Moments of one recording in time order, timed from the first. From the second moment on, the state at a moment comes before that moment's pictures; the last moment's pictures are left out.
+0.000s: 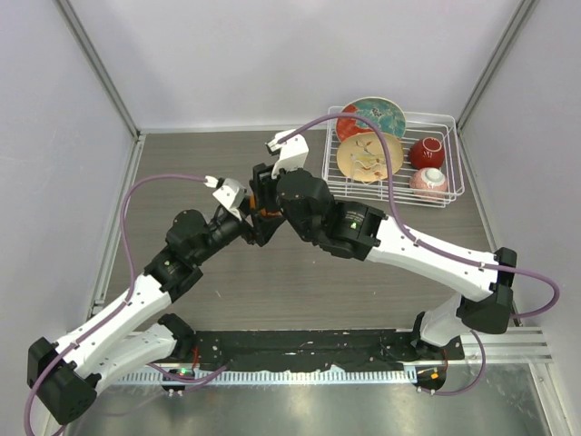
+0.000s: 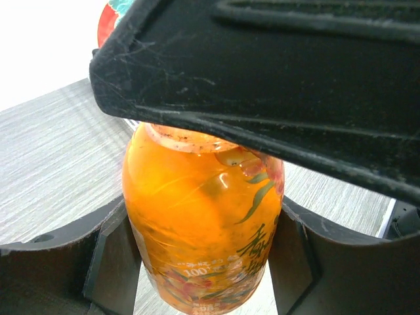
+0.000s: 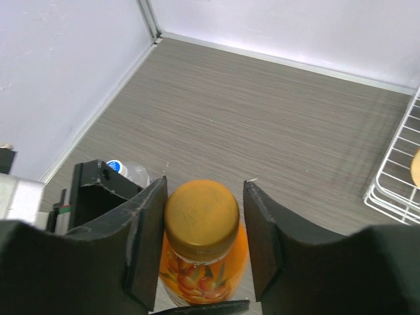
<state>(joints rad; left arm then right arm) -0.67 0.85 0.67 0.21 0.18 -0.16 1.16 1.51 1.60 -0.31 0.66 0.29</state>
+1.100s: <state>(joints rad) -0.66 0.80 0.70 0.40 0.44 -0.18 0.72 1.30 1.81 -0.64 -0.54 0.07</state>
